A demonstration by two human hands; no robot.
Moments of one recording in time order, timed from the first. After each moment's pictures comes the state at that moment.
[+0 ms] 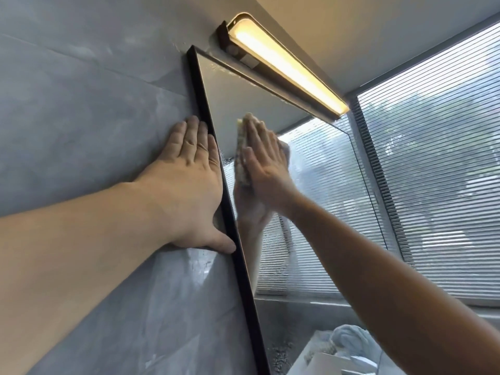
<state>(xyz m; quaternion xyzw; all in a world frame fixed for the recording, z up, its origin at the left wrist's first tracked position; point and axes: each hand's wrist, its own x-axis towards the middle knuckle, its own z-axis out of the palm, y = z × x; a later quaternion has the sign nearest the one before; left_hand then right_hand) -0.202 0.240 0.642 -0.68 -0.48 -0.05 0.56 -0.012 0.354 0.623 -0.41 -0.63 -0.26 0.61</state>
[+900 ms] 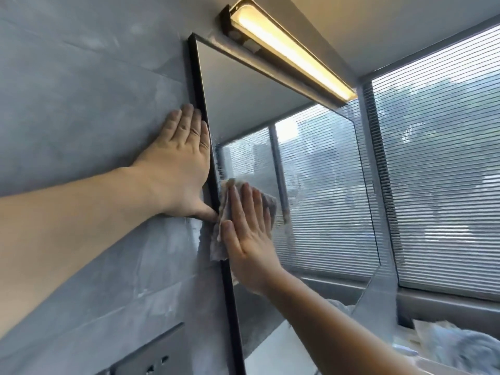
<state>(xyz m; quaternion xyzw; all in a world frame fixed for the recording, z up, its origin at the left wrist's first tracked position) -0.203 0.239 0.636 -0.68 -0.48 -0.10 0.55 -0.059 0.289 0.474 -0.46 -0.69 -0.17 0.52</state>
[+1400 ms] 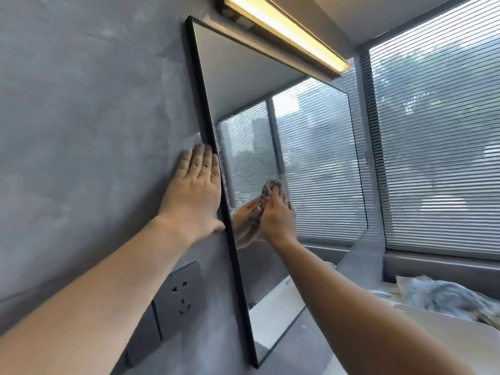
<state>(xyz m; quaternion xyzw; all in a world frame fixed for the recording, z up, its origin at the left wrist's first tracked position) -0.204 0.216 0.537 -0.71 -0.48 -0.11 0.49 -0.026 0.274 0.444 -0.61 -0.52 0.02 0.60</state>
